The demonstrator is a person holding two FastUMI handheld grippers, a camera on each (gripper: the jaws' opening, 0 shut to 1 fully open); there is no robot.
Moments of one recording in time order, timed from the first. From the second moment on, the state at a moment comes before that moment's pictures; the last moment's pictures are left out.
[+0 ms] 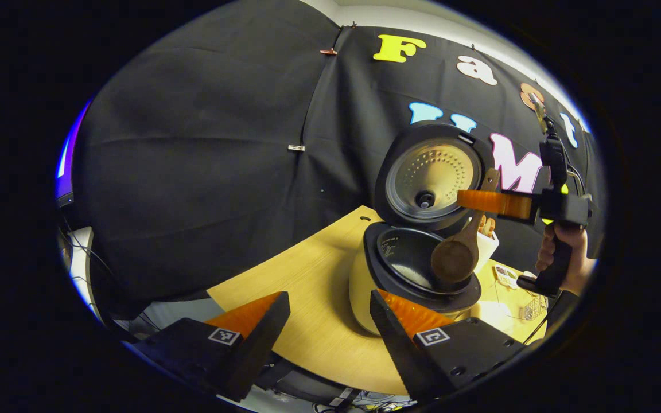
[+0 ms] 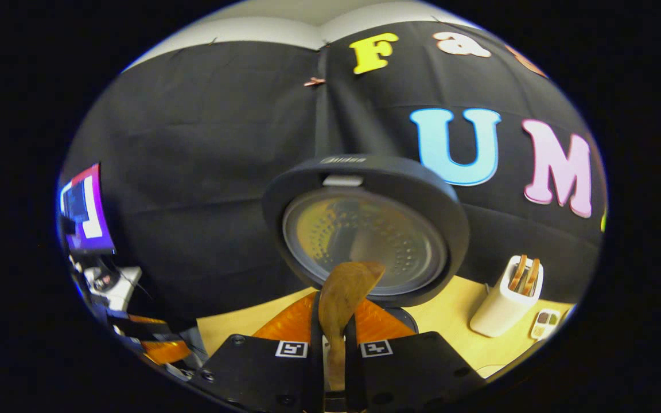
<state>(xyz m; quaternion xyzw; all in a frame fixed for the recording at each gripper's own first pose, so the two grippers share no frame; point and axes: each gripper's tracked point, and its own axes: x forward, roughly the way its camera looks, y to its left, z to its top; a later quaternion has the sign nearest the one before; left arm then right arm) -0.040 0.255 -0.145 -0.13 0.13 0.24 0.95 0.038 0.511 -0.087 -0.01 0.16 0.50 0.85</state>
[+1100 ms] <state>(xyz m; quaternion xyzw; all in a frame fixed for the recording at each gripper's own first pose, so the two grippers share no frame) 0.055 0.123 -0.080 -0.08 0.12 0.07 0.99 0.201 0.085 -0.033 0.17 0.16 0.08 0.97</state>
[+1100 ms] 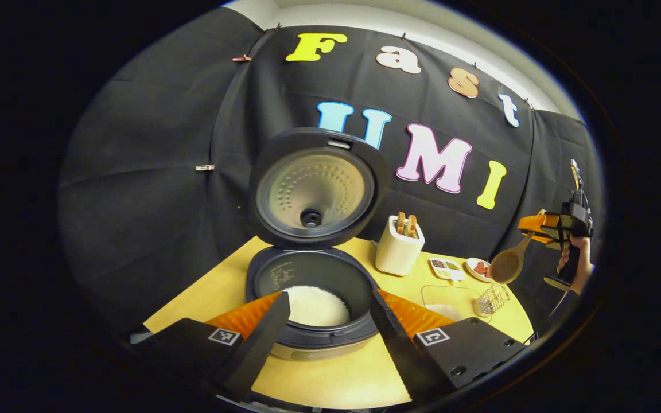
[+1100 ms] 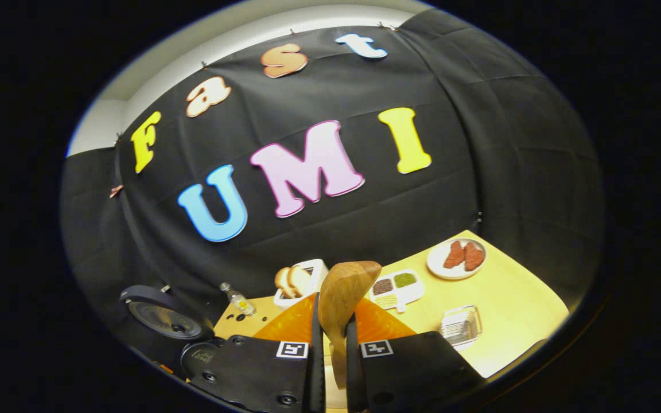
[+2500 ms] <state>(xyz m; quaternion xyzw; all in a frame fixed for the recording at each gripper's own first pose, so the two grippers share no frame) 0.082 -0.005 -0.023 -0.04 0.10 0.19 0.98 0.305 -0.073 -0.226 0.22 0.29 -0.03 0.93</state>
